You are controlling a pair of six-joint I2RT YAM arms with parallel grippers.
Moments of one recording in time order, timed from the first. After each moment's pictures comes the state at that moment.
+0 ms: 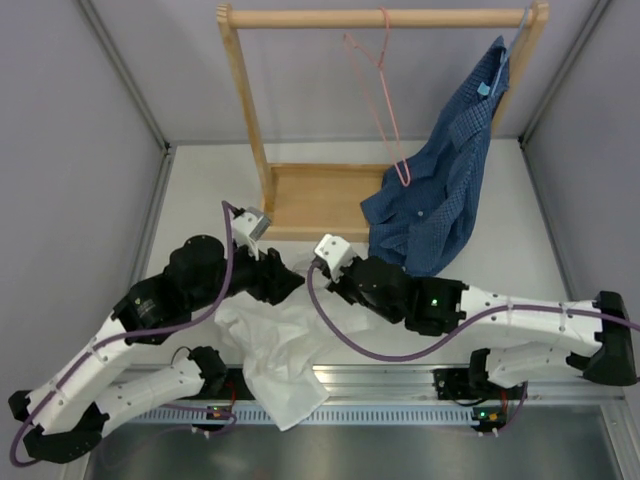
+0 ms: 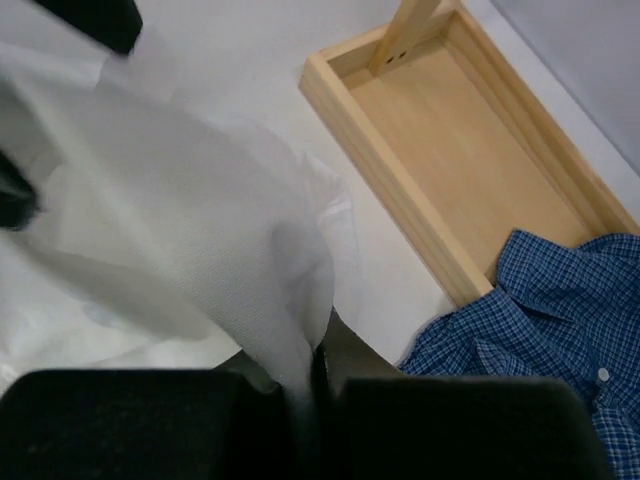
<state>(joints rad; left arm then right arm) -0.86 0.73 1.05 -0.70 0.09 -0.38 1.31 1.20 1.01 -0.23 0.46 -0.10</state>
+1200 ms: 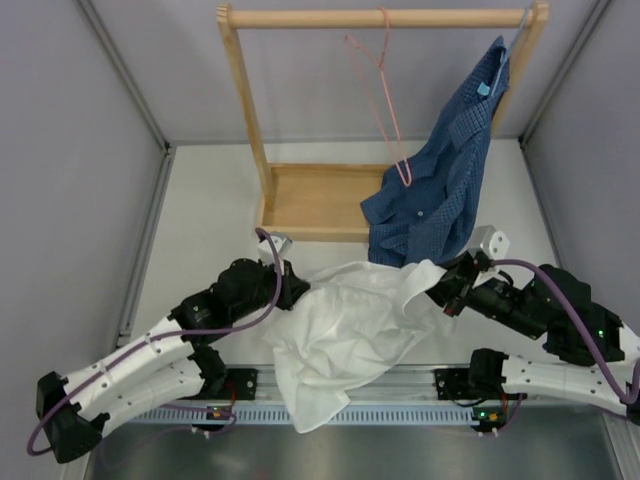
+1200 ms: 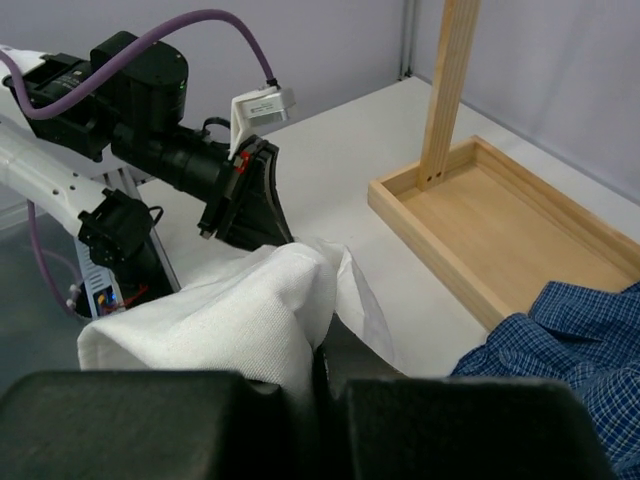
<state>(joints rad) -0.86 0.72 0.56 -0.26 0.02 -0.46 1.25 0.49 0.97 -0.46 0.22 0.05</state>
